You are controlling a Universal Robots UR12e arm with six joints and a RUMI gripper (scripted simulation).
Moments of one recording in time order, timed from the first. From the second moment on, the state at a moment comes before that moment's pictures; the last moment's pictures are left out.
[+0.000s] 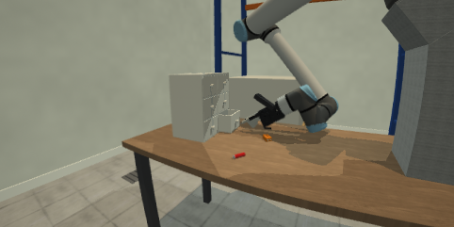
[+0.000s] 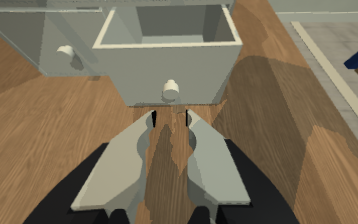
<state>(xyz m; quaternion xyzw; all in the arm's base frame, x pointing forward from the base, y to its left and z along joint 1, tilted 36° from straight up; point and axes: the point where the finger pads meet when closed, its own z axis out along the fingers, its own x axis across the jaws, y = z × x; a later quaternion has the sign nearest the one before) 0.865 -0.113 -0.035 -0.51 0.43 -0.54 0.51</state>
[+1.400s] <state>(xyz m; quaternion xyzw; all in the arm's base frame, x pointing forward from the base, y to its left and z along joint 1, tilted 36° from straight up) 0.765 -0.116 -0.010 -0.51 0.43 -0.54 0.51</state>
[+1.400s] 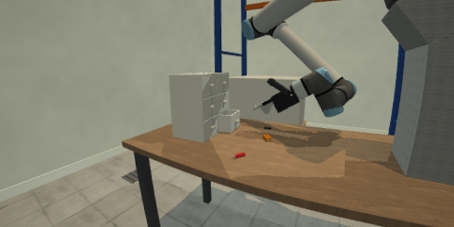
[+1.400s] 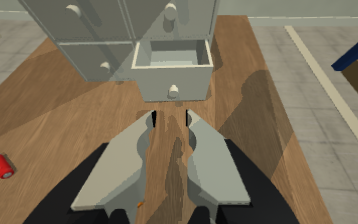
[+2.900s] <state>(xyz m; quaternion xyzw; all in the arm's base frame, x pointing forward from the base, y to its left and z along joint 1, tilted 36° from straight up) 0.740 -0.116 -0.002 -0.54 0.46 -0.51 0.48</state>
